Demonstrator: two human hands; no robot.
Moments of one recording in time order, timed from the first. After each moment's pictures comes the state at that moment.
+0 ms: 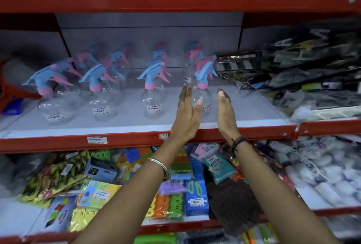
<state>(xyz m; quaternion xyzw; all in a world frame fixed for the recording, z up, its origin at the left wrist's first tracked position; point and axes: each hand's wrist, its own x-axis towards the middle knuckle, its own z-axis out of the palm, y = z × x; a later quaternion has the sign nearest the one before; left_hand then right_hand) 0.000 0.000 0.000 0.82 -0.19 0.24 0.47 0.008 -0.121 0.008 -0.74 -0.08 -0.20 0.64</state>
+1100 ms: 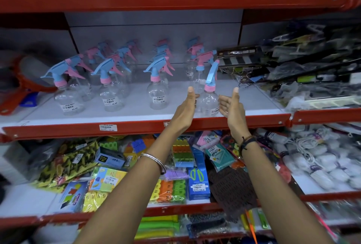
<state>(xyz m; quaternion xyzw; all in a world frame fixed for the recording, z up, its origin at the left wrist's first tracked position) -0.044 0.010 0.025 0.81 -0.07 0.03 0.59 -0.031 -0.136 0.004 -0.69 0.00 -0.15 0.71</state>
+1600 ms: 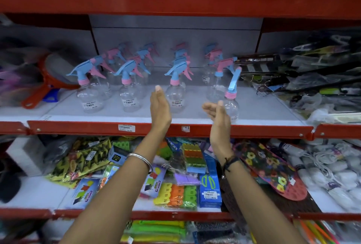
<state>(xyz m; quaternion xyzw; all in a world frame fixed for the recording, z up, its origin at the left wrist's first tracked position) -0.032 0.102 0.024 0.70 0.09 0.28 0.64 -0.060 -0.040 0.001 -0.65 -0.08 -0.21 0.73</state>
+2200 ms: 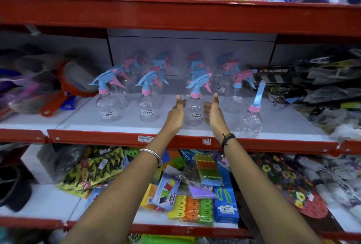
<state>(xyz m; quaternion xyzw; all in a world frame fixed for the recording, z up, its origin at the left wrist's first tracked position) -0.010 0.144 0.033 0.77 0.04 0.08 0.63 0.006 0.024 0.034 -0.73 0.00 -0.02 0.68</state>
